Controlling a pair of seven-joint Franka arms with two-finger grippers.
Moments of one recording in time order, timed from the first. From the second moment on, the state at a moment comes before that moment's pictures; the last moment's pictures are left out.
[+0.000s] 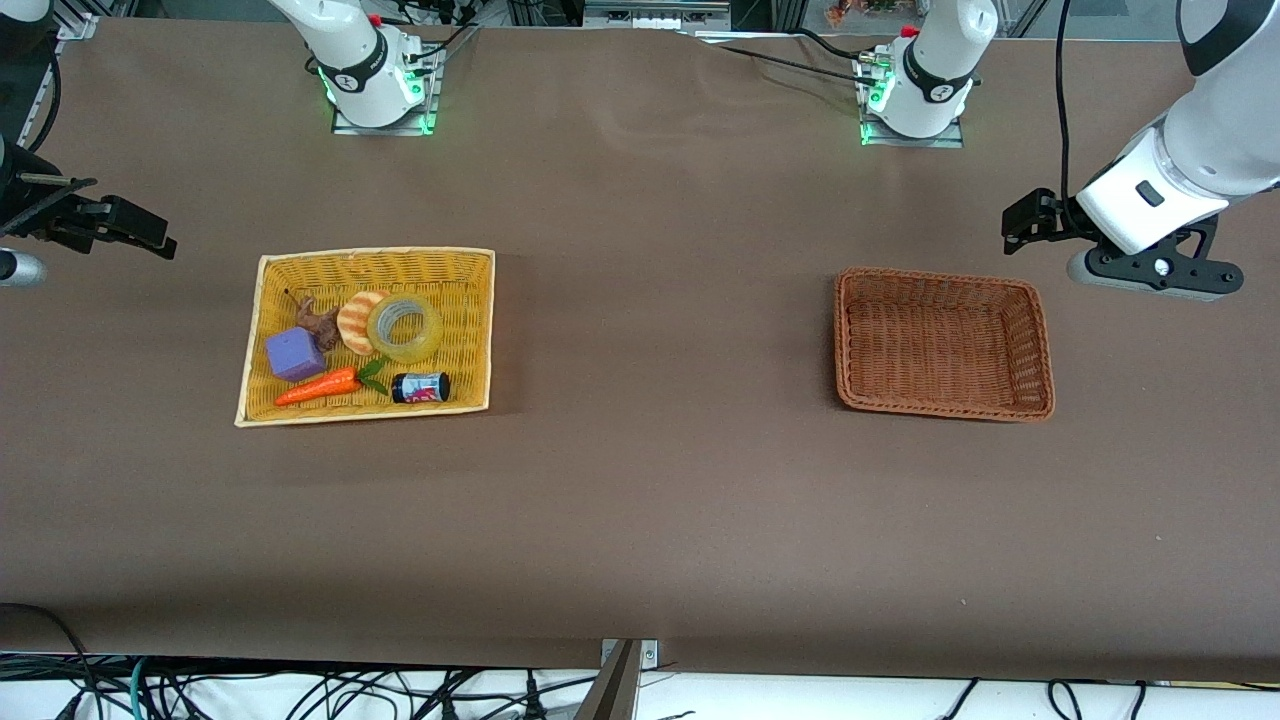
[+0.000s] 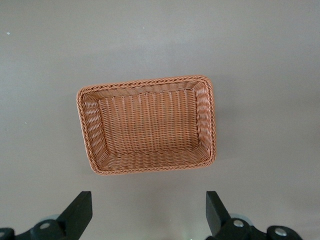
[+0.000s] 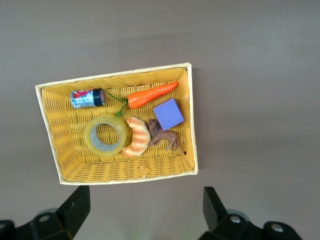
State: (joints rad) left arm -0.12 0.05 -0.01 -1.59 0.01 1.52 0.01; right arm -0.04 0.04 0.01 -1.61 0.00 1.56 0.03
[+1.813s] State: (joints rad) left arm -0.12 0.06 -0.01 -1.59 0.01 1.51 0.01; right arm -0.04 0.05 0.01 -1.61 -0.01 1.56 0.03
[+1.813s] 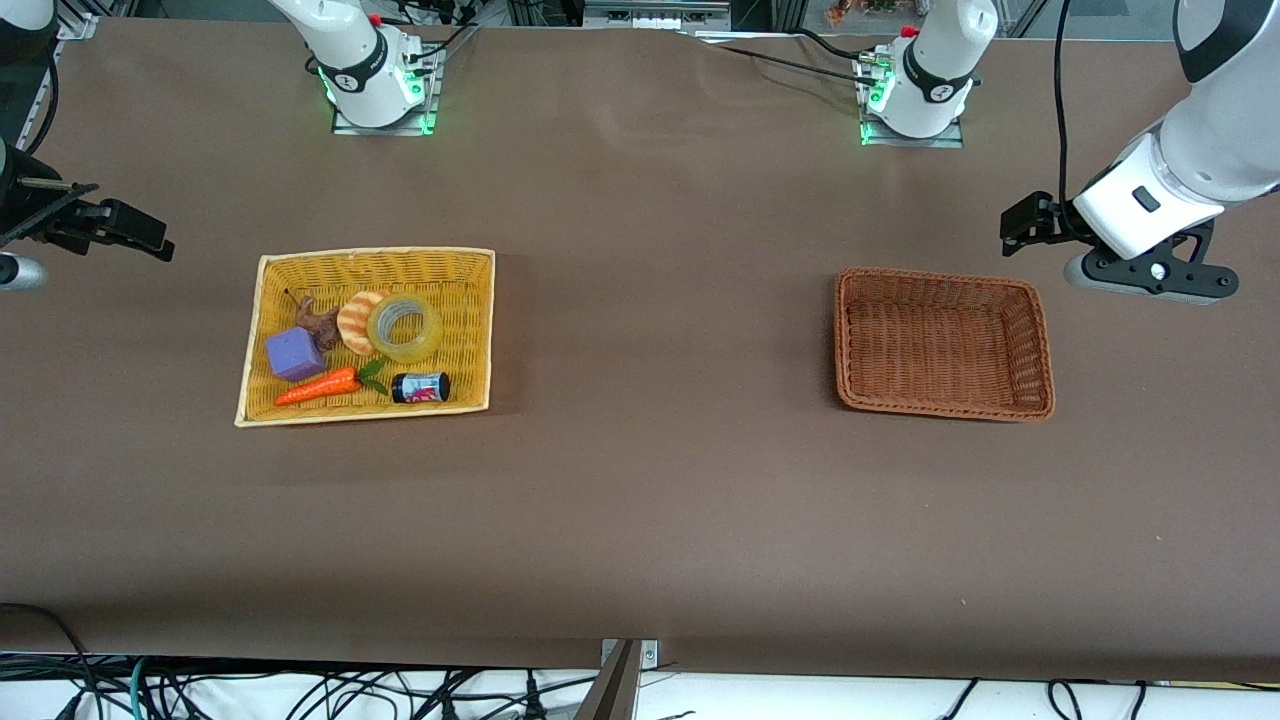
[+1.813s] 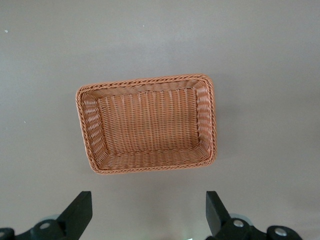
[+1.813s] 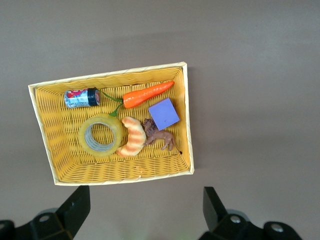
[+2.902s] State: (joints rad) left arm -0.12 0.06 -0.01 -1.59 0.01 1.51 0.01; right arm 0.08 0.22 0.03 -1.65 -0.01 1.66 0.14
